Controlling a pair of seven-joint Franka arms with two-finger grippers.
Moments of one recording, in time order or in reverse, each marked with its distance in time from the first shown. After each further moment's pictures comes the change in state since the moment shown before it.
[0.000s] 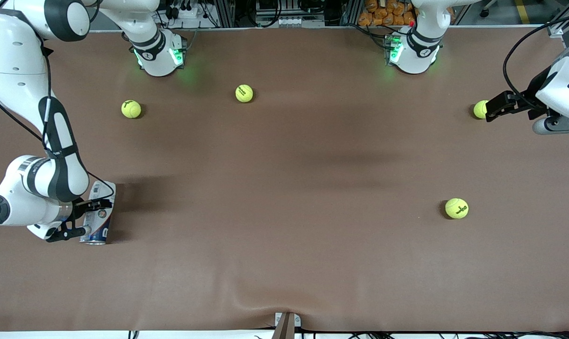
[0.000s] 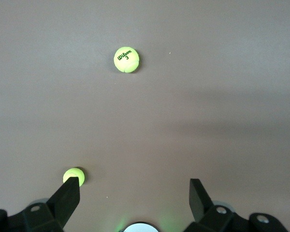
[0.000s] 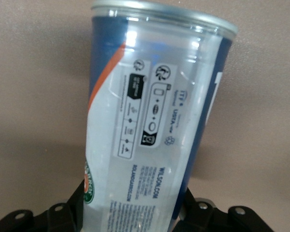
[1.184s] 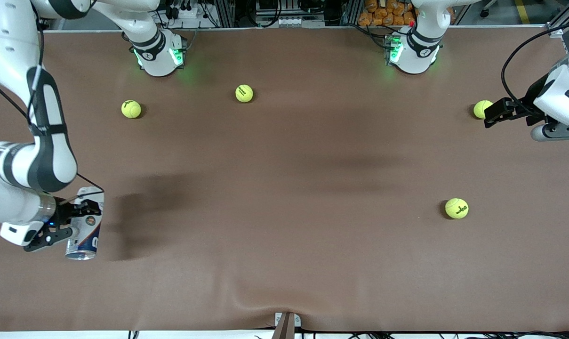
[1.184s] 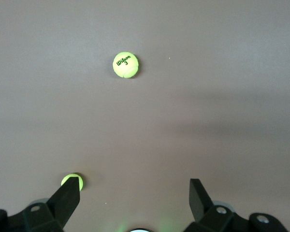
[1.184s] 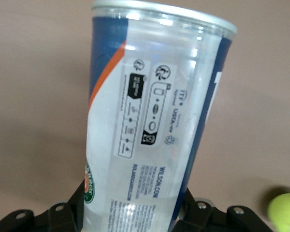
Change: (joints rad) left arm 0.001 0.016 0.000 -0.008 0.000 0.032 0.000; right arm 0.064 -0.174 0.011 0.067 -0.006 -0.064 -0.133
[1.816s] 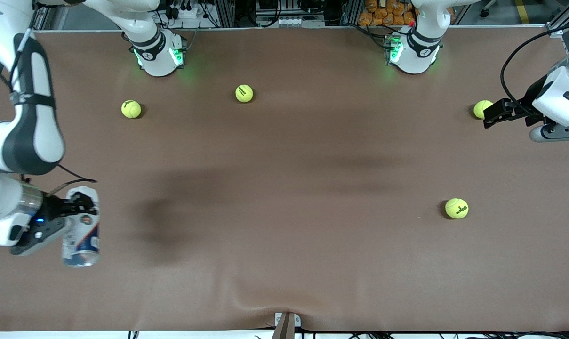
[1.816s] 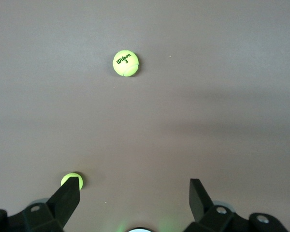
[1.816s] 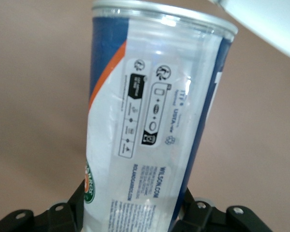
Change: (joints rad) left arm 0.001 0.000 0.000 -0.007 0.000 0.001 0.000; right arm 0.026 -0.050 0.141 0.137 0.007 -0.093 -0.093
